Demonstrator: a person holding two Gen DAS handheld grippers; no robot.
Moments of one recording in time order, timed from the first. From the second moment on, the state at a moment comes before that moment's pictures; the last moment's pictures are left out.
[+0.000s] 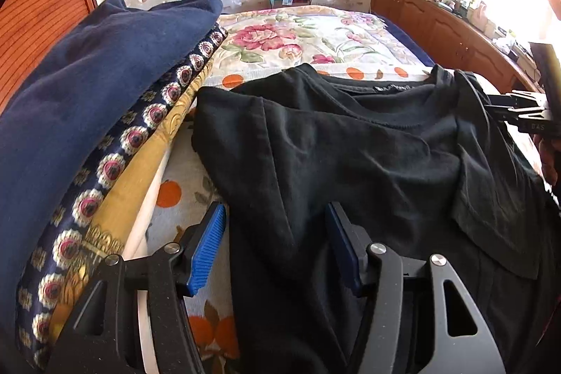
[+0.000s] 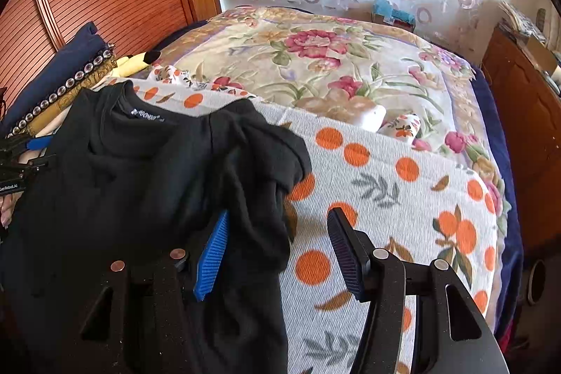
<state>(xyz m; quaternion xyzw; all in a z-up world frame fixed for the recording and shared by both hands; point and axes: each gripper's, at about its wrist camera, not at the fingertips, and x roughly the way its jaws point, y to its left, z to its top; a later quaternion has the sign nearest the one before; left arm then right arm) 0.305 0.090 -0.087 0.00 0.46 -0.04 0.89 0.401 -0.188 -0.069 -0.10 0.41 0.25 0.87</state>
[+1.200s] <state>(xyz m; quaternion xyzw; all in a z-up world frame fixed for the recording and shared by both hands) 0.213 0.095 -0.016 -0.02 0.36 -0.08 0.93 0.287 -0.201 -0.021 -0.09 0.30 0.28 0.91</state>
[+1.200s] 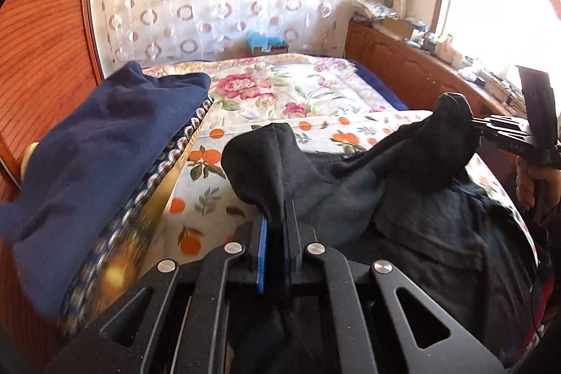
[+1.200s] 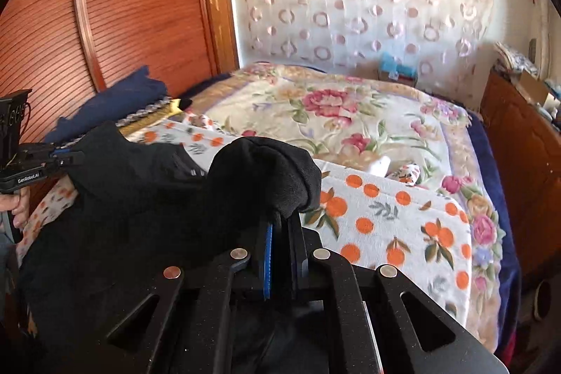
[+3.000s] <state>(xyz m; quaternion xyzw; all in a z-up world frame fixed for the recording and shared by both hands) -0.023 0.102 -0.008 -0.01 0.36 -0.10 0.93 -0.032 -0.276 -0.043 -0.10 0.39 0.31 0.86</state>
